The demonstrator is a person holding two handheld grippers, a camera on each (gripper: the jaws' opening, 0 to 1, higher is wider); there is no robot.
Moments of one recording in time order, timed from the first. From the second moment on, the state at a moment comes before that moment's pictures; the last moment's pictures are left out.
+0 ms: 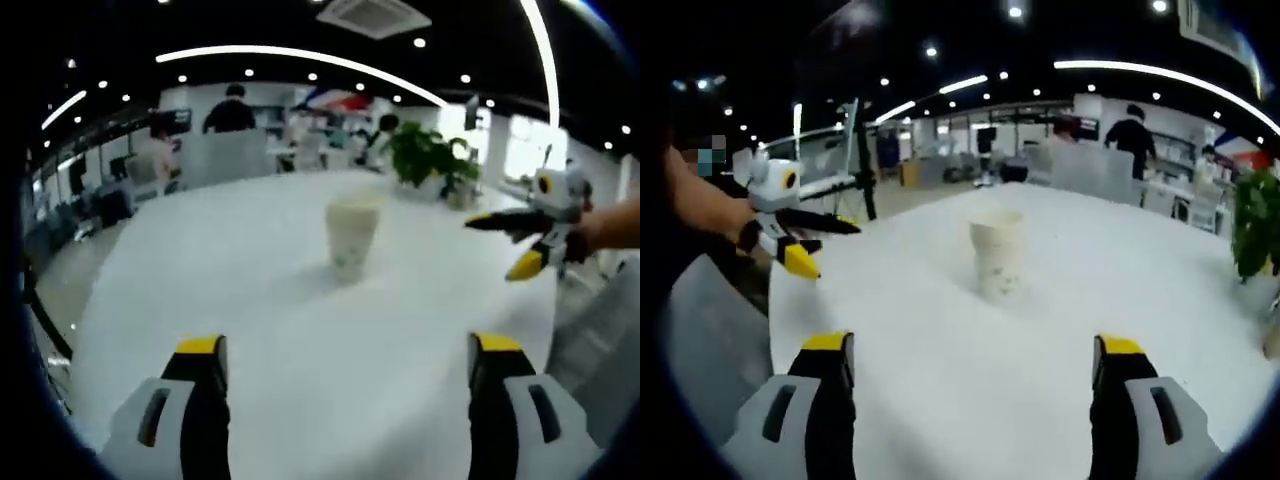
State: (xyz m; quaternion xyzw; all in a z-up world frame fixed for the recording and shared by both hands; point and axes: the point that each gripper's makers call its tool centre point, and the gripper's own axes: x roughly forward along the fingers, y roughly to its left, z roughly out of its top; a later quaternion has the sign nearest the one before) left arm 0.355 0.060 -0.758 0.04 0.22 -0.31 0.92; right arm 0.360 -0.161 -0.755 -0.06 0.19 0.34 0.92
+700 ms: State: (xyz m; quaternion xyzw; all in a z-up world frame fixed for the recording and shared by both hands) left arm 0.312 0.075 -0.734 0.05 0.17 -0.27 0.95; right arm 0.309 -0.172 -0.732 -0.08 0.14 0.29 0.94
